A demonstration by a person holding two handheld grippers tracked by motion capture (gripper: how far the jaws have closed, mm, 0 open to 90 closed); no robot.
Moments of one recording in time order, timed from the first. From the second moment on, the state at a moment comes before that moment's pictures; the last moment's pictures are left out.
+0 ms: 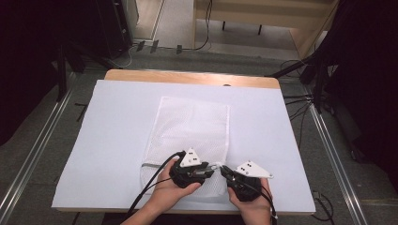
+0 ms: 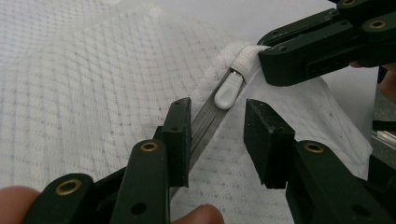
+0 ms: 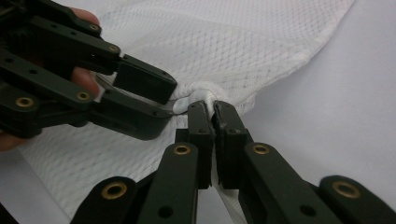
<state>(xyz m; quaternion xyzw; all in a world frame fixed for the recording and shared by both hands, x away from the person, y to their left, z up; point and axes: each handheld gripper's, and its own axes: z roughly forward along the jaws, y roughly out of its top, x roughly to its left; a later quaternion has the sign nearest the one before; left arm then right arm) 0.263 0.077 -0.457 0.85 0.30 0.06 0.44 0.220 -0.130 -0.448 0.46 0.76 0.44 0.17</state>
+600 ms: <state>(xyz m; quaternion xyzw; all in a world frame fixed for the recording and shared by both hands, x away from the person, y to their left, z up) 0.267 0.074 -0.450 0.86 0.27 0.04 0.44 0.219 -0.127 -0.441 0.44 0.76 0.44 0.18</state>
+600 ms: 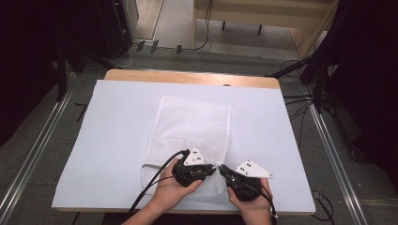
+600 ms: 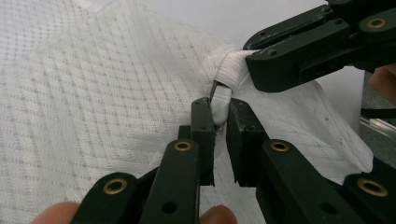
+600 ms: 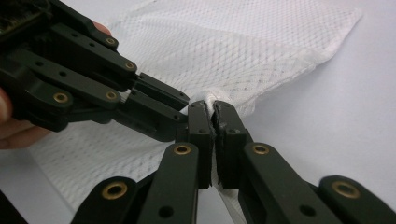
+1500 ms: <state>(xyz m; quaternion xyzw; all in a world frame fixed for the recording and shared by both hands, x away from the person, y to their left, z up) 0.275 0.110 -0.446 0.84 0.30 0.04 0.45 0.224 -0.152 -0.425 0.48 0.73 0.45 0.20</state>
